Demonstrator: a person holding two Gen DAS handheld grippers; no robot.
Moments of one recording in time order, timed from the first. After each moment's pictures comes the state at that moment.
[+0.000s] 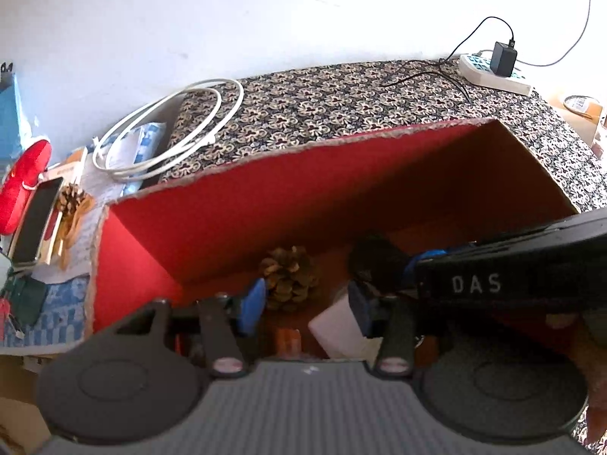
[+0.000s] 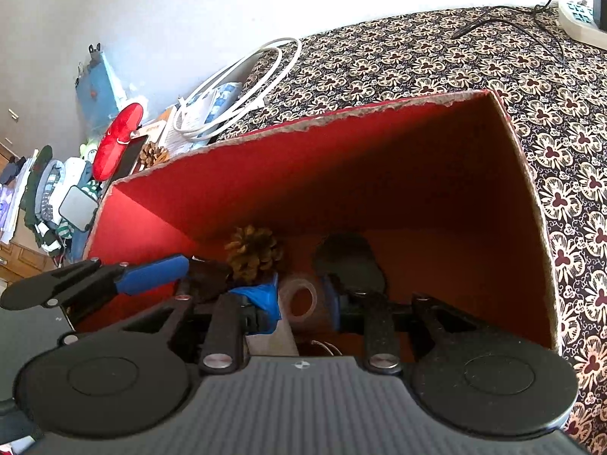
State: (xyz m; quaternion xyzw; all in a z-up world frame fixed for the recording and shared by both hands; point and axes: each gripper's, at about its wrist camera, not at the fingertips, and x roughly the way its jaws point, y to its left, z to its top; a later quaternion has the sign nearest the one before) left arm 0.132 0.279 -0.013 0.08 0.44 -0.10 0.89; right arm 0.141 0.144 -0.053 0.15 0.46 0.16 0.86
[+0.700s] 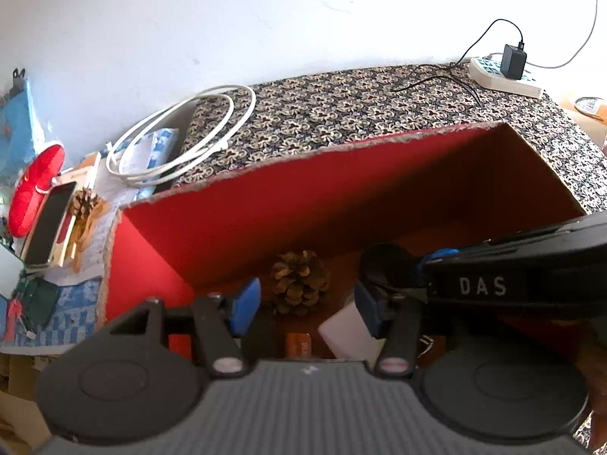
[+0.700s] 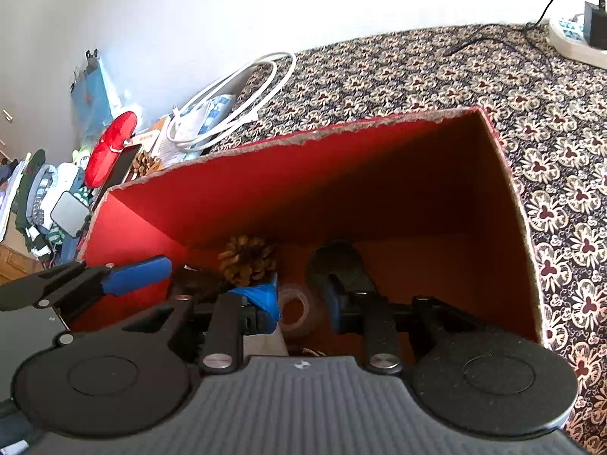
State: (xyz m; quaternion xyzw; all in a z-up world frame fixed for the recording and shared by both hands) left arm 0.130 0.278 -0.012 0.09 0.43 -0.08 0.90; right arm 0.136 0.144 -0.047 0.13 0.44 0.14 0.88
